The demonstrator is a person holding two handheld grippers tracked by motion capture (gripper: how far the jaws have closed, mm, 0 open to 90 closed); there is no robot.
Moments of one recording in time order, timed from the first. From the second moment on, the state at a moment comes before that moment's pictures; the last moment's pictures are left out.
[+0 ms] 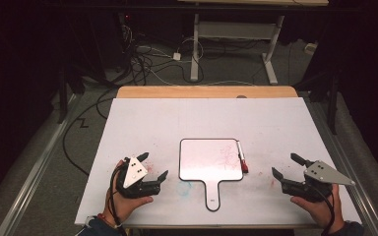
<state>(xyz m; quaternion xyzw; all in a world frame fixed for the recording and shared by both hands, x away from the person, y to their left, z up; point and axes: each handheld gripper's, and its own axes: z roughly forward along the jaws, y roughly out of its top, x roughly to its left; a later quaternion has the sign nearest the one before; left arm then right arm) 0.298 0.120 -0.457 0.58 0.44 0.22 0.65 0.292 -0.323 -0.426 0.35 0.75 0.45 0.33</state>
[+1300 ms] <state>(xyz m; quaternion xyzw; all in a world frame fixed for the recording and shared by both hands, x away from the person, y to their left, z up) 0.304 0.113 -0.475 0.62 0.44 0.21 0.61 0.426 -0.257 -0.448 0.40 0.83 0.37 0.12</state>
